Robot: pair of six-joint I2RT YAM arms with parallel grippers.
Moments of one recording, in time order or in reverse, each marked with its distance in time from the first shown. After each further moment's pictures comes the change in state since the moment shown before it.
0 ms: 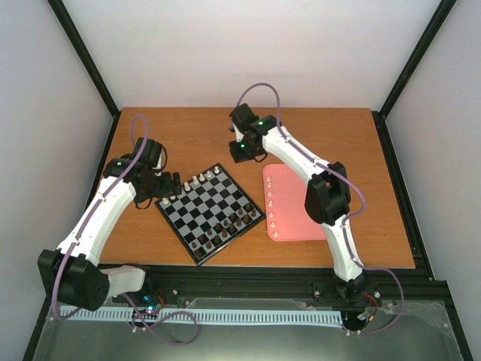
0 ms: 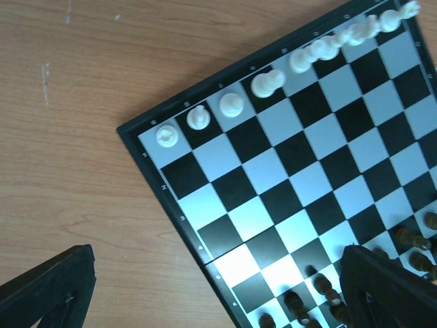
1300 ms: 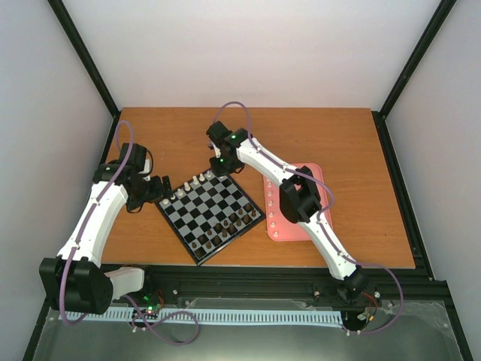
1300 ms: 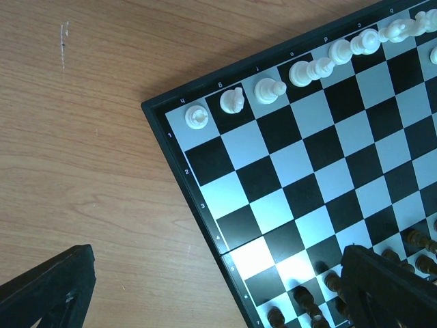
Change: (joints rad) left arm 0.167 -0.045 -0.082 0.002 0.109 0.032; right arm 0.124 0.320 0.304 -0.067 -0.027 0.003
